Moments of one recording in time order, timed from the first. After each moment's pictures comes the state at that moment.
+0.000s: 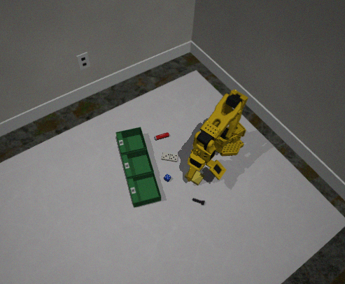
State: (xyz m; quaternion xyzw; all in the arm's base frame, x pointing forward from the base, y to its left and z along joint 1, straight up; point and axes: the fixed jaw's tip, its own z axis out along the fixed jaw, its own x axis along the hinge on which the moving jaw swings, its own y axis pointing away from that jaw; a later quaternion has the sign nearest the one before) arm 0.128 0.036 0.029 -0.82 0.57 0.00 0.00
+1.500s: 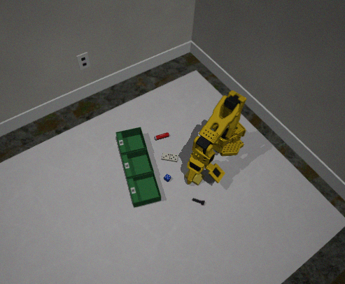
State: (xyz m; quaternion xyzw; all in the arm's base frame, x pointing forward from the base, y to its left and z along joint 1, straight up) arm 0.127 0.035 0.007 -0.82 0.57 0.00 0.00
